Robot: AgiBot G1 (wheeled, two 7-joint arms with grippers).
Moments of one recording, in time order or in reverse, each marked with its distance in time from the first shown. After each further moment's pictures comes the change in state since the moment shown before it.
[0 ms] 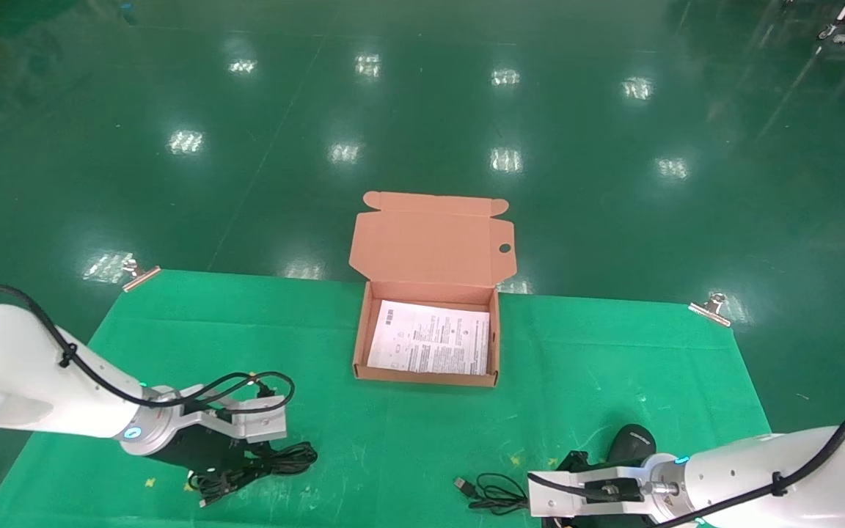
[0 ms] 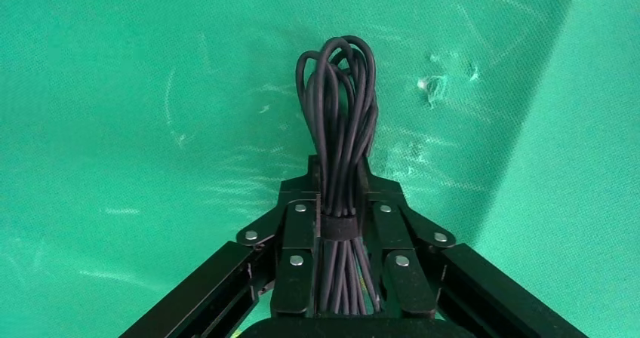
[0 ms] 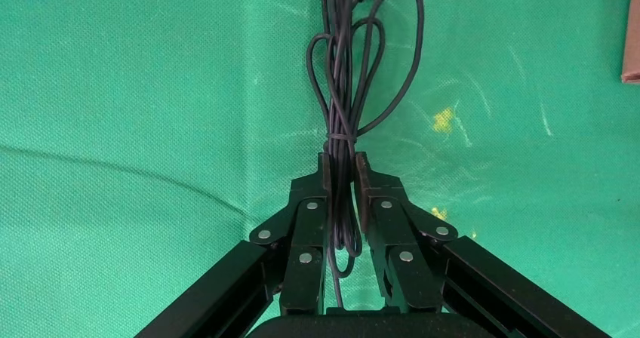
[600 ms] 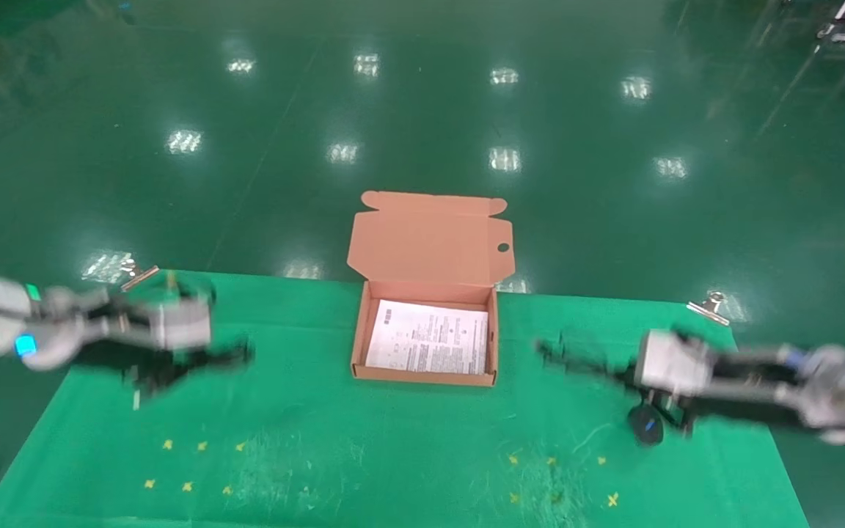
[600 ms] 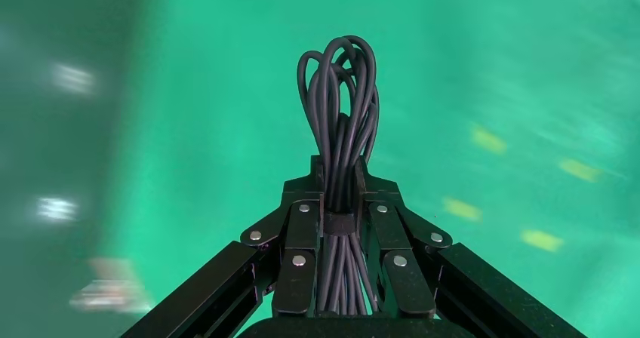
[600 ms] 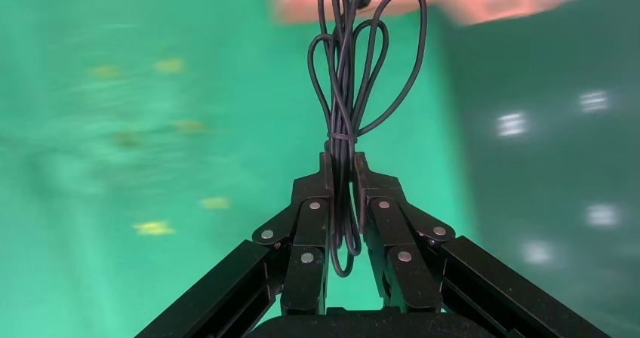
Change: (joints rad) left arm -0.121 -0.165 -0.044 -0.223 -0.002 -0.025 0.003; right arm 0.127 0.249 0.171 0.225 0.120 -0.018 0.138
